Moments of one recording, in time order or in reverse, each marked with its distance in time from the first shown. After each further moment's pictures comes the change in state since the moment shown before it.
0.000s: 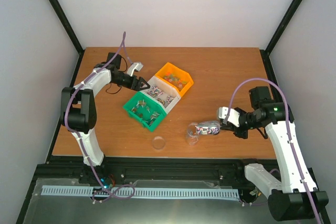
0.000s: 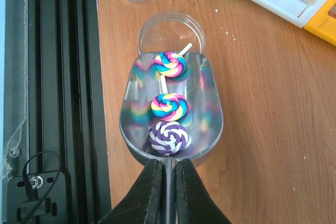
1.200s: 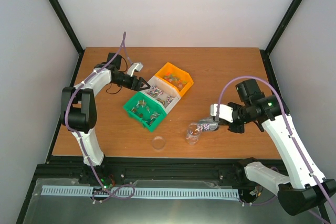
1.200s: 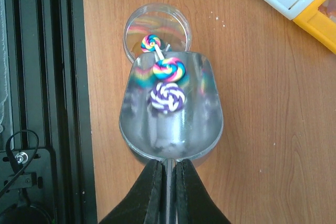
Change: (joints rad) left arm 0.000 0.007 0.000 0.002 0.008 0.000; right arm 0.248 0.074 0.142 0.018 0.242 0.170
